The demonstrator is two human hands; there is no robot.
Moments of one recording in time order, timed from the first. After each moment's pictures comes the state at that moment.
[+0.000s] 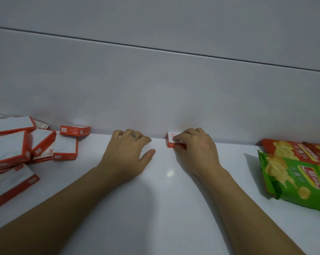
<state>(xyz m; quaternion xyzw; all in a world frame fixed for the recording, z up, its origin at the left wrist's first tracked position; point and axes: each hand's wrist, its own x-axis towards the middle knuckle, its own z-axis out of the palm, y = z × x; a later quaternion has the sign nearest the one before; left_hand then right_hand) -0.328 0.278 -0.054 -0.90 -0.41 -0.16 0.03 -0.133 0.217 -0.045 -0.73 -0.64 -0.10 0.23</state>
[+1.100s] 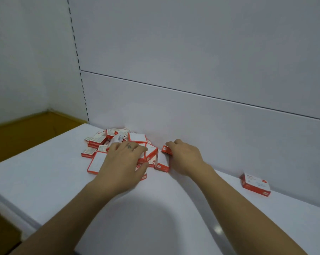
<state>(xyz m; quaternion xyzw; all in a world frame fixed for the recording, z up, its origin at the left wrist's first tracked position) -0.520 0.223 0.003 -0.75 -0.62 -0.20 0.06 -0.338 0.296 0.004 -0.57 -0.82 -0.05 0.06</state>
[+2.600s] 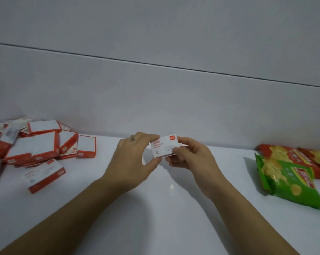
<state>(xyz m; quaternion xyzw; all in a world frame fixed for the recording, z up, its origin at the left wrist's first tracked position) -0.355 0.226 -0.027 -0.85 -0.38 -0.35 -0.13 -0.189 0.157 0.000 -0.57 -0.42 0.43 0.56</state>
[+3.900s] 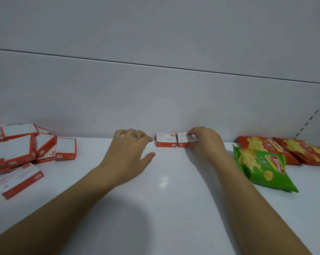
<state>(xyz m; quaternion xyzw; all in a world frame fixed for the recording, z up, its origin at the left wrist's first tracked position) -0.323 0.232 -0.024 -0.90 -0.35 -0.24 0.06 -0.076 0.187 -0.014 -0.80 -0.58 -0.03 0.19</state>
